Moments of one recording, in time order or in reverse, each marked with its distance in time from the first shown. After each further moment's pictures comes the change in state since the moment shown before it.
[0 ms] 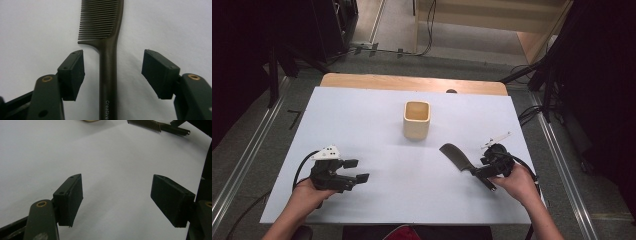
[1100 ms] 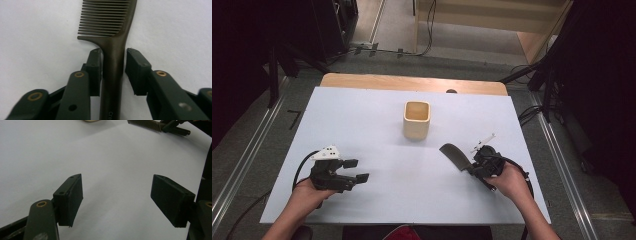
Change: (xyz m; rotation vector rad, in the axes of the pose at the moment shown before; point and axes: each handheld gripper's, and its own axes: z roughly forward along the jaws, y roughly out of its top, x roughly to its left) left arm 0.000 0.000 0.000 0.000 0.004 0.000; right arm 0.015 0.012 0.018 0.111 -0.071 -0.115
